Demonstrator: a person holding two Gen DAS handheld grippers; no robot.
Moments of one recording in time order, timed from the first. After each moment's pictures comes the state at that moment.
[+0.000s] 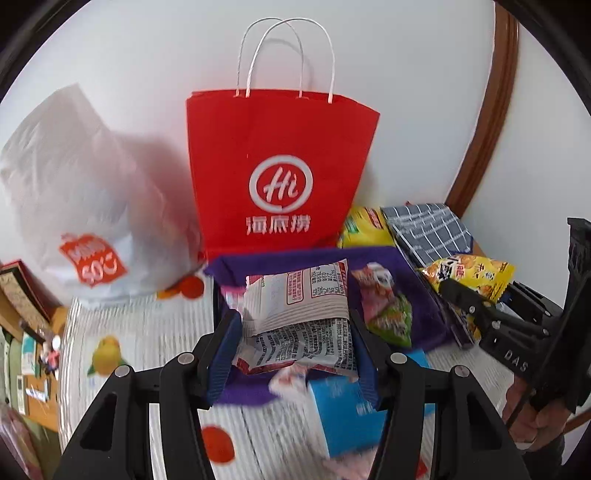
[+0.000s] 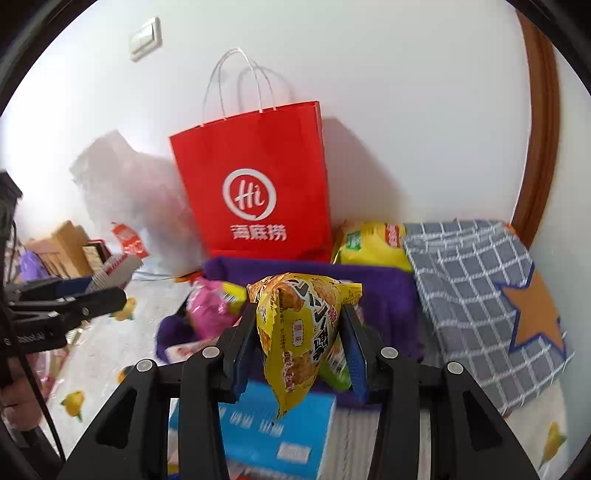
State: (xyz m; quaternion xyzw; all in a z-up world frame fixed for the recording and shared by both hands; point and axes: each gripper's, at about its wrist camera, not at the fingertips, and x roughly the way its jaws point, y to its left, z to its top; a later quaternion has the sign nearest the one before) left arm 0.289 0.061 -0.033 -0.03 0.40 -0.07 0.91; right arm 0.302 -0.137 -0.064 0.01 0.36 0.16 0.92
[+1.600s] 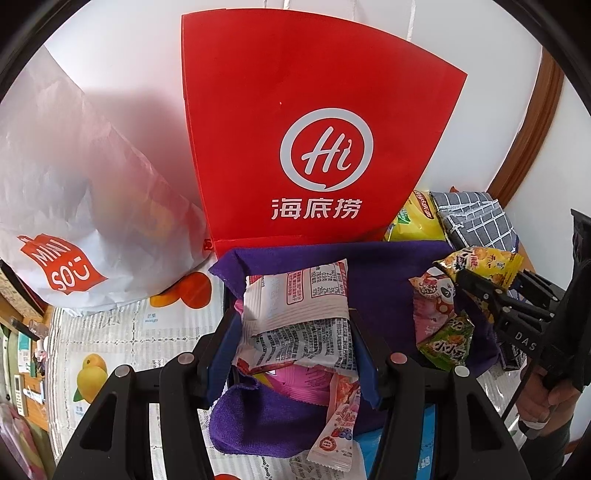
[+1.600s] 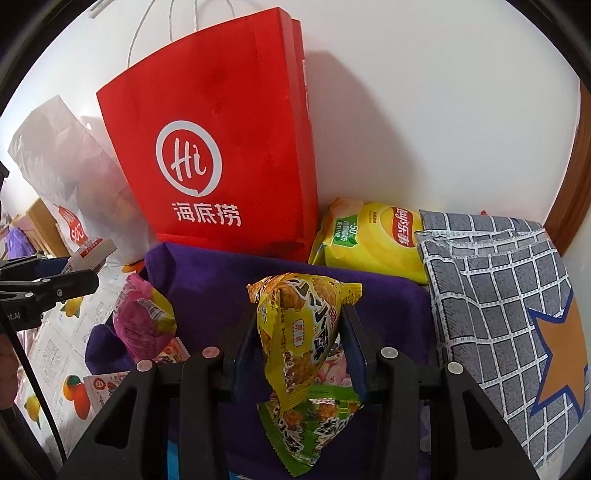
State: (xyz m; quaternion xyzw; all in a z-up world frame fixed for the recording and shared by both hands) left arm 0.362 0.079 -0.096 -0.03 0.45 -0.04 0.89; right arm 0.403 -0.137 -0.134 -0.02 0.42 0.17 0.89
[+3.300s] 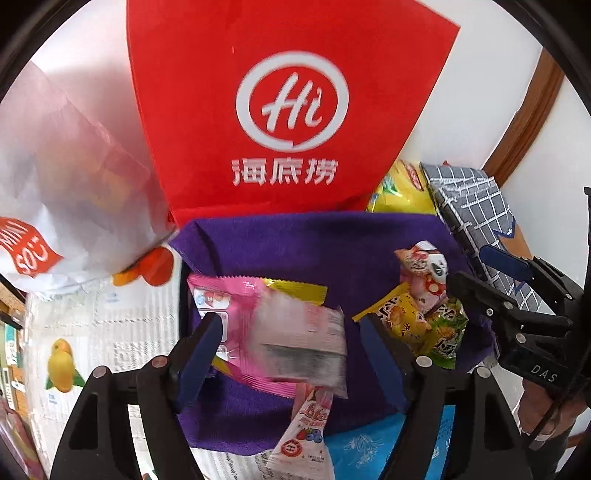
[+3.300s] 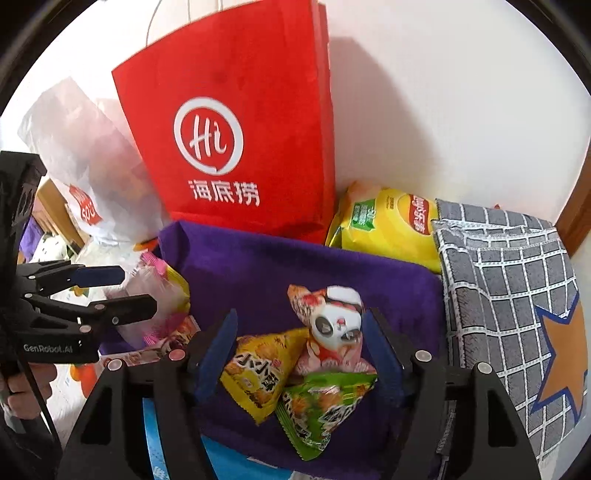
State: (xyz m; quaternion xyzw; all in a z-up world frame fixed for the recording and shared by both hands) left arm 0.370 0.052 -0.116 -0.04 0.49 -0.06 0.87; right arm 0.393 -0.126 -0.130 -0.03 0.44 0.19 0.87
